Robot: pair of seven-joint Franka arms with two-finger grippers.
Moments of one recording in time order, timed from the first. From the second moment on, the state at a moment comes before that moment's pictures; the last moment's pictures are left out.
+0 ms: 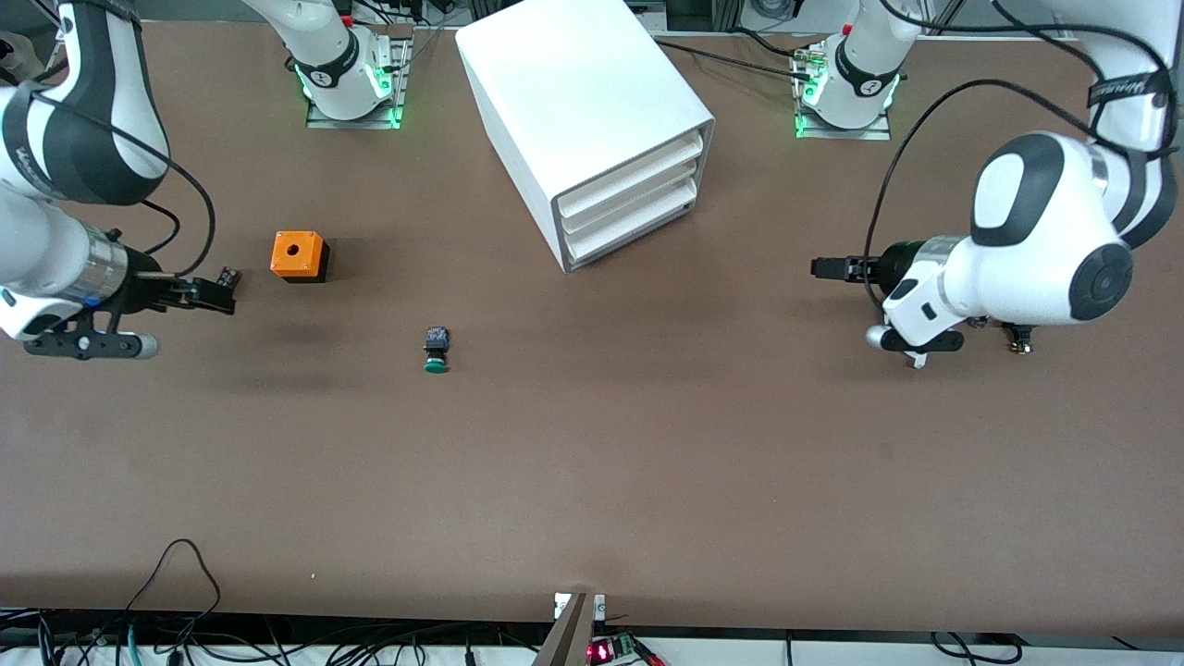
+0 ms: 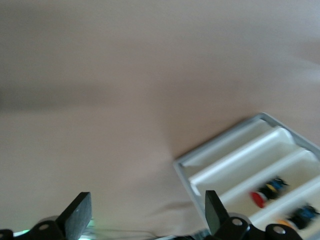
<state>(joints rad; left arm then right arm) -0.06 0.32 -0.08 -1.72 -0.44 1.57 -0.10 0.08 0.26 -0.08 -1.68 0.06 1.80 0.02</state>
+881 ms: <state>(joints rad) -0.10 0.61 -0.10 -2.01 -1.07 1.61 0.85 0.23 0.50 -0.08 -1.68 0.08 2.08 0.07</state>
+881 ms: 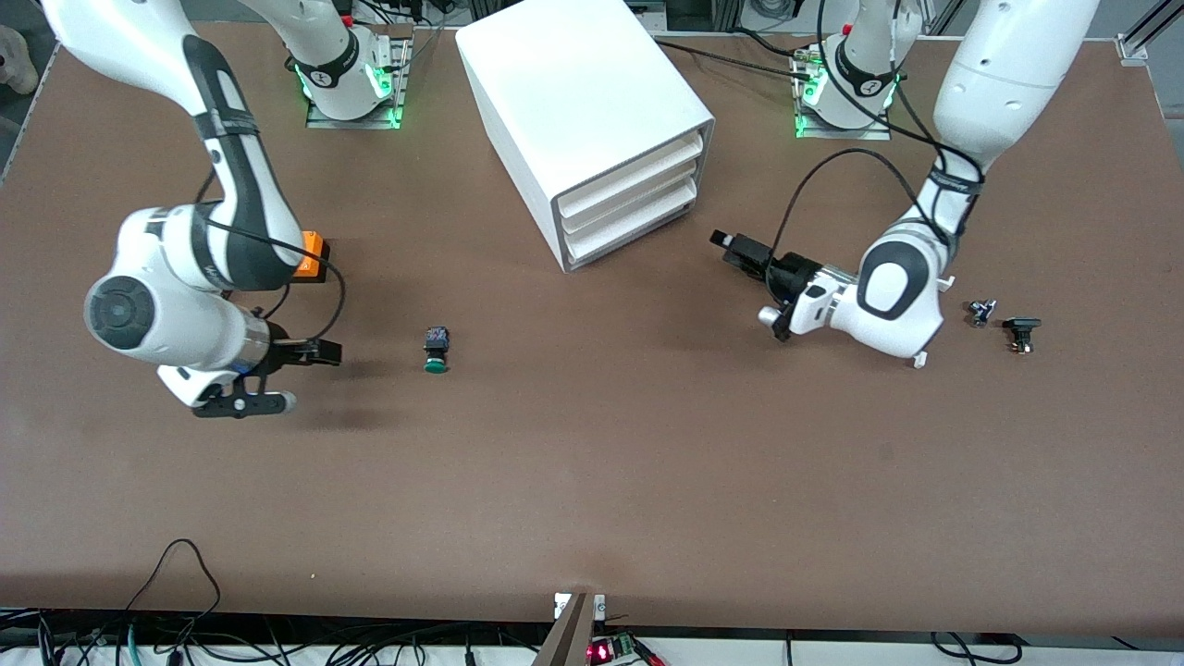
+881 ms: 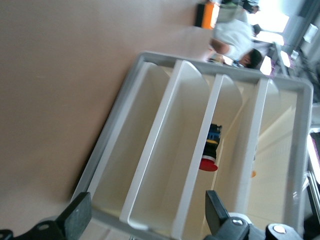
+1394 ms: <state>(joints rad) -0.17 0.69 -0.17 -2.04 -1.15 1.63 1.02 0.33 0.53 -0.07 -1.72 0.08 2.21 0.20</state>
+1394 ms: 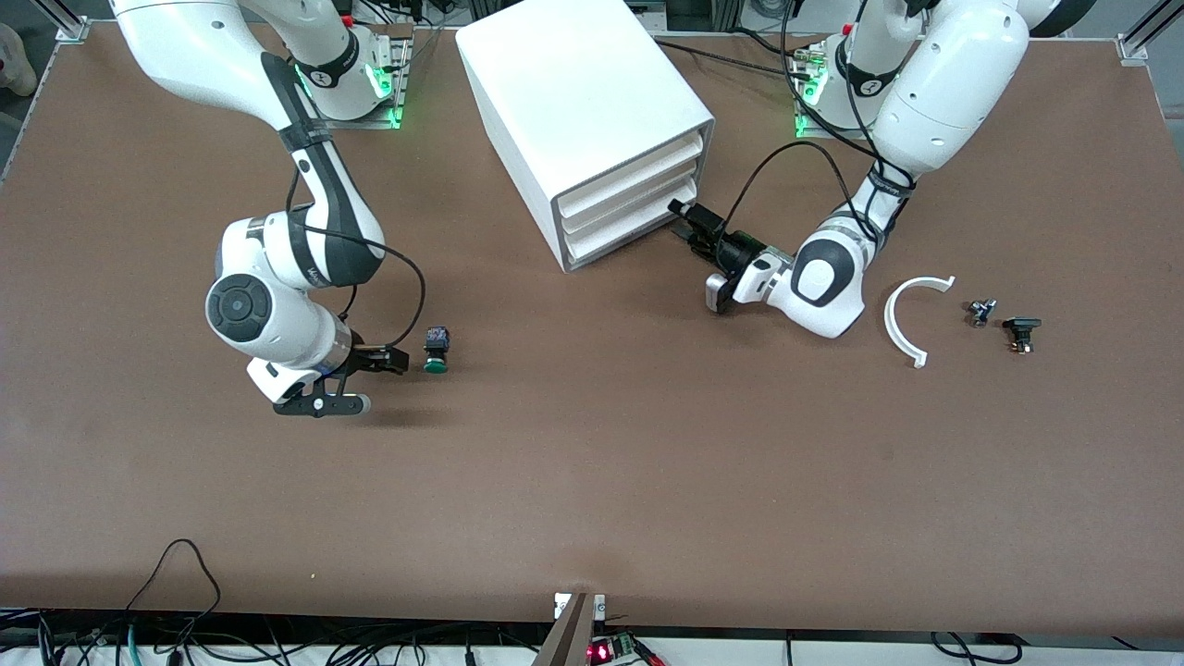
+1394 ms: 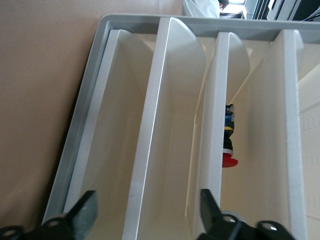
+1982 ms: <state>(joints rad) -0.19 0.69 -0.25 -2.07 -1.15 1.77 1.02 0.40 0.53 -0.05 -1.87 0.08 2.41 0.29</state>
